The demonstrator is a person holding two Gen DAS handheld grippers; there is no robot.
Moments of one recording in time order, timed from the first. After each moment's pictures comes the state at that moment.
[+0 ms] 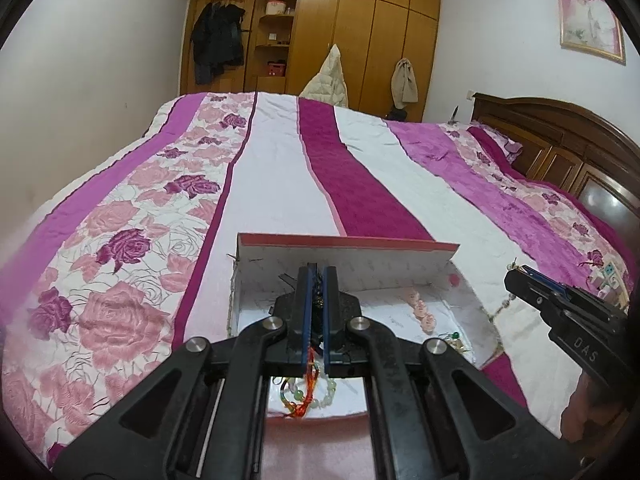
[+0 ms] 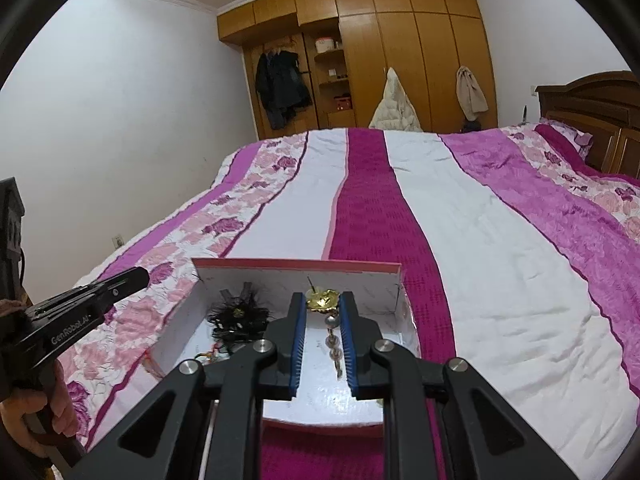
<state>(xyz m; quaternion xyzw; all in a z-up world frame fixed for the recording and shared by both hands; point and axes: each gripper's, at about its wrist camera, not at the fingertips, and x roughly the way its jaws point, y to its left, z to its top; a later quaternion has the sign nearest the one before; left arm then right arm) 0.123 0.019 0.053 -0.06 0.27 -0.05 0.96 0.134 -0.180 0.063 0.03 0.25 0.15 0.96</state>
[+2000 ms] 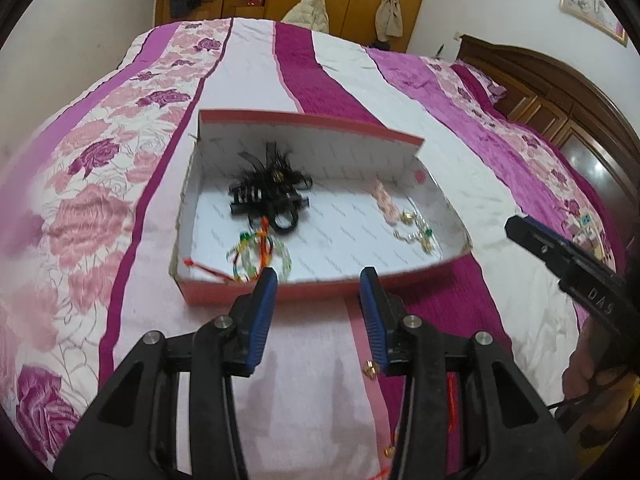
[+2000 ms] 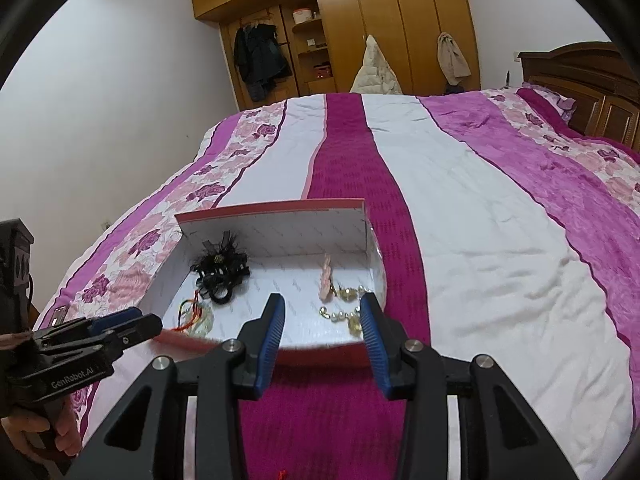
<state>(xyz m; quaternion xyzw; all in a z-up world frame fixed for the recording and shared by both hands) 0.079 -0.010 0.018 -0.07 0.40 -0.10 0.91 0.094 -0.209 0.045 0.04 0.31 0.12 0.94</state>
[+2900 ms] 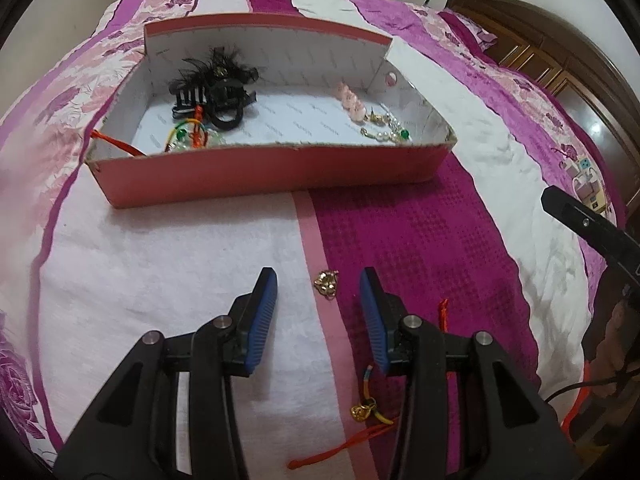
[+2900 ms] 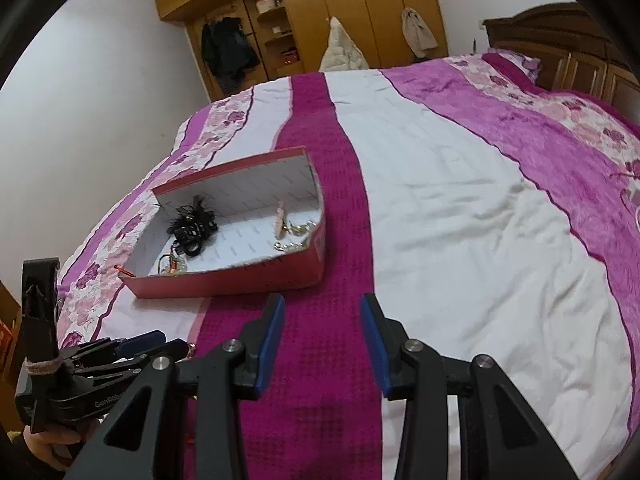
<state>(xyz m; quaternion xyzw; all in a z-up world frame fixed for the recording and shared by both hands) 0.056 -0.056 -0.037 -0.04 0.47 -0.13 0.87 0.043 -0.261 0.014 0.08 0.35 0.08 0.93</state>
